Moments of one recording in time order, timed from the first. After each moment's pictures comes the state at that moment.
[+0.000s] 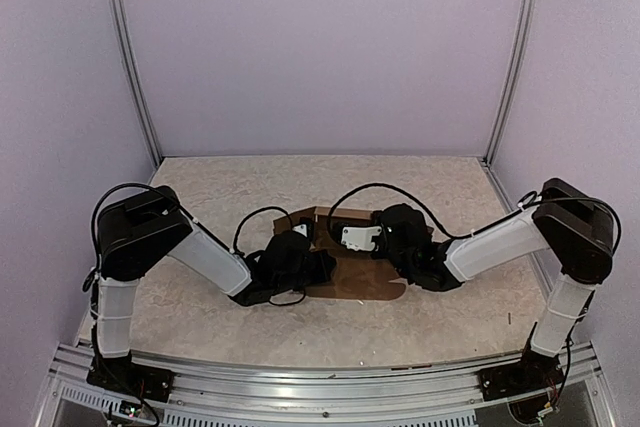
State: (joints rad) left arm -0.97 2.12 0.95 0.68 -0.17 -0.84; right arm 0.91 1.78 0.78 0.65 0.64 -1.18
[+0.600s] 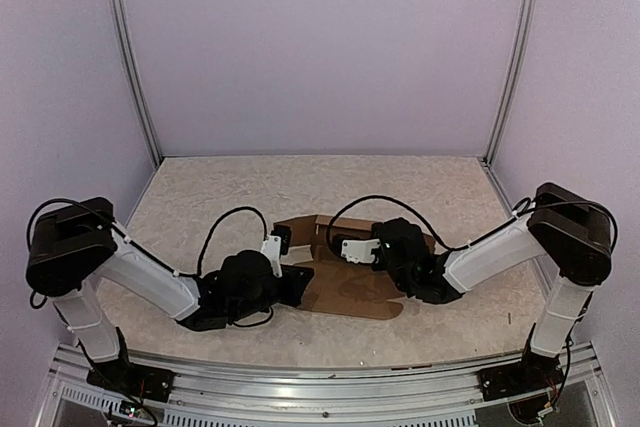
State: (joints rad) left arm -1.08 1.80 0.61 0.80 -0.29 -0.62; right arm 0.96 1.78 0.73 0.66 0.71 -1.16
